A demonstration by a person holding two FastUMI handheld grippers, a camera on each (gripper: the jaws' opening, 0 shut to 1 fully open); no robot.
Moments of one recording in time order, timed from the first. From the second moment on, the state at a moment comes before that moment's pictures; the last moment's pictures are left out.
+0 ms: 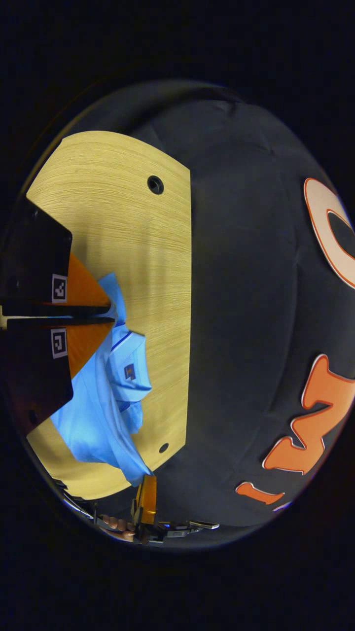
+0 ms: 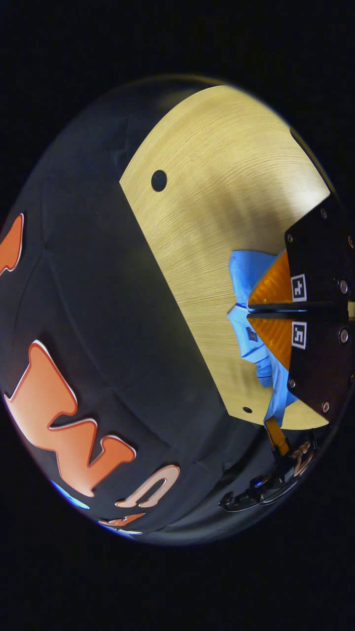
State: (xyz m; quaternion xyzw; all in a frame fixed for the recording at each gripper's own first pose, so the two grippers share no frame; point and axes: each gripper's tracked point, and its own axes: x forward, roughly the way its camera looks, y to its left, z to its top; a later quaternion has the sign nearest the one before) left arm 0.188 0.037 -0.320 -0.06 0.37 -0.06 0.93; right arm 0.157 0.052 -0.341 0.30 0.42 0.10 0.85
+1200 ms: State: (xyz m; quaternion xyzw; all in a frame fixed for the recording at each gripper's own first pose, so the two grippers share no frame) left arm 0.141 0.027 -0.197 -0.02 0.27 0.00 0.96; right arm 0.136 0.024 -0.232 0.25 0.33 0.10 0.91
